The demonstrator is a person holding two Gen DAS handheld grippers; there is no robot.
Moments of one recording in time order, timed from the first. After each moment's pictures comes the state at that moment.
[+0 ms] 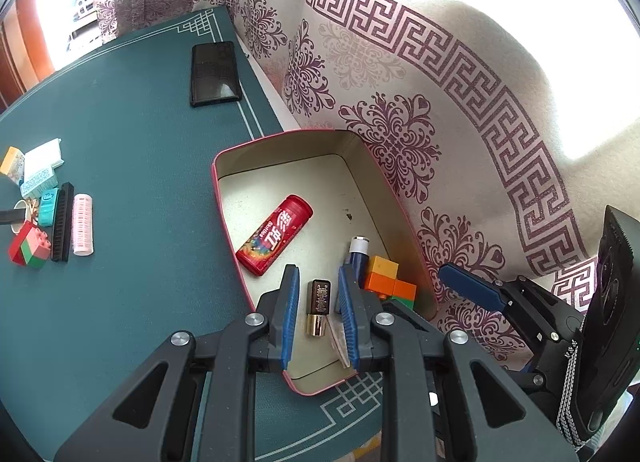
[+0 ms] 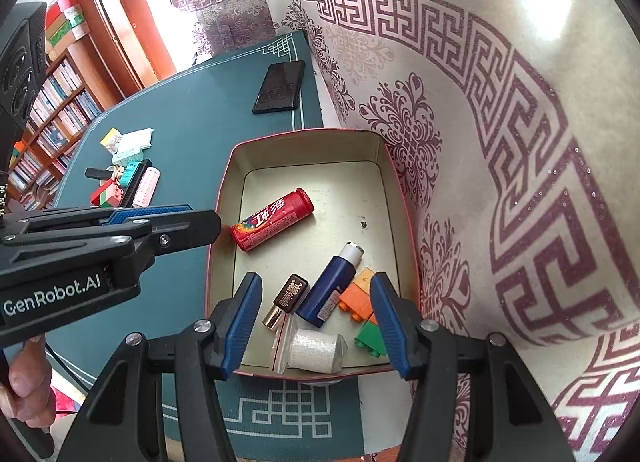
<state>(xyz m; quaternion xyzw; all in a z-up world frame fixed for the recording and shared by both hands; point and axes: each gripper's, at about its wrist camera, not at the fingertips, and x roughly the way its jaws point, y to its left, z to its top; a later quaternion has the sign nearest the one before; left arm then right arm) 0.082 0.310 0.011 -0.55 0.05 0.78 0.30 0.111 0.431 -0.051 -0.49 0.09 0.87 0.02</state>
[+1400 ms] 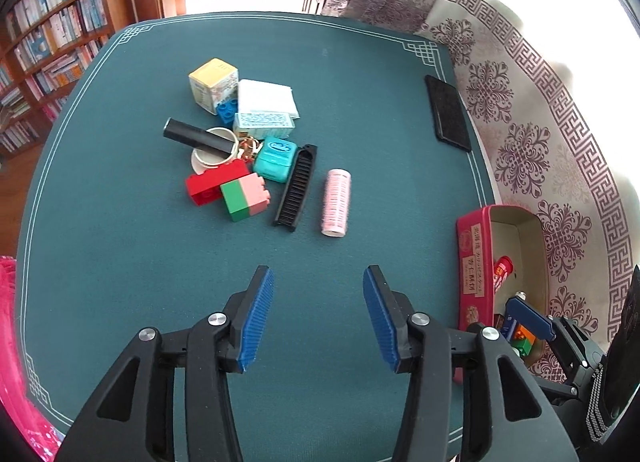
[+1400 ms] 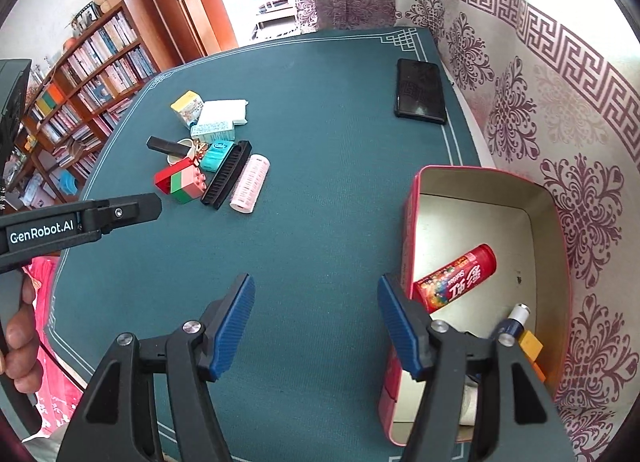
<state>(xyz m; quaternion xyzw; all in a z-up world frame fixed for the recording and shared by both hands) 0.008 0.071 -0.004 -0.56 -0.05 0.82 0.10 0.031 0.281 -0.058 -0.51 0.05 0.85 -0.07</state>
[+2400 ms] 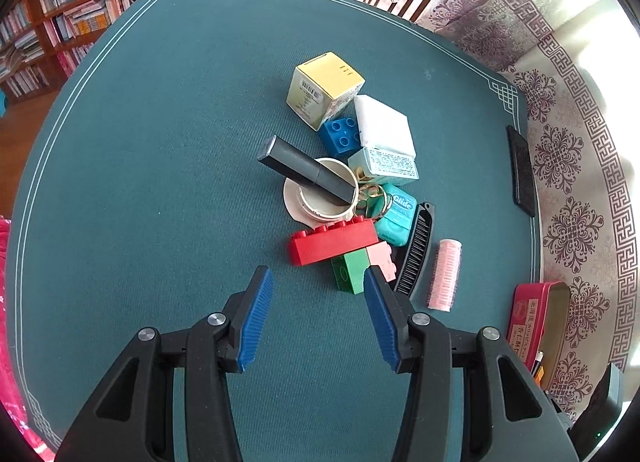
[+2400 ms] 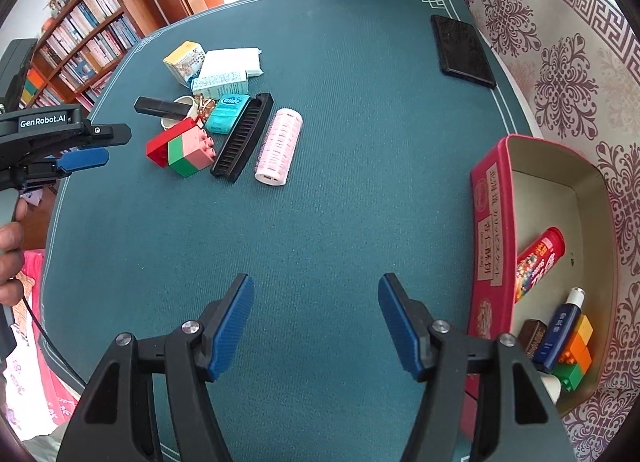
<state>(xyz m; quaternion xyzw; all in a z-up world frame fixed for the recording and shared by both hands) -0.086 -0.029 -0.057 -0.59 -0.12 0.79 0.07 0.000 0.218 -0.105 -0.57 0.04 0.82 -0.05</state>
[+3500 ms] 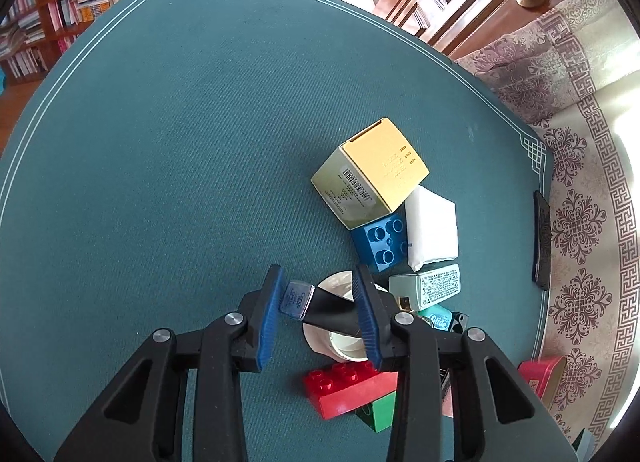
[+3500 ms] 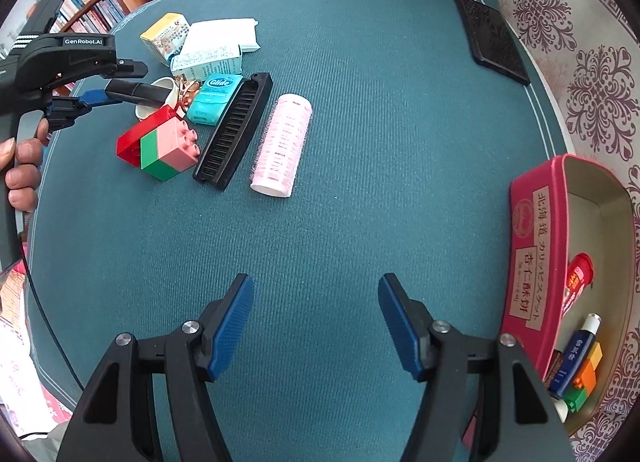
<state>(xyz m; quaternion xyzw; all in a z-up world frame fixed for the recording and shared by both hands) -0.171 -0.051 -0.095 -0.57 -0.18 0.80 0.05 -0.042 0.196 -0.134 -0.61 0.03 0.79 -0.05</state>
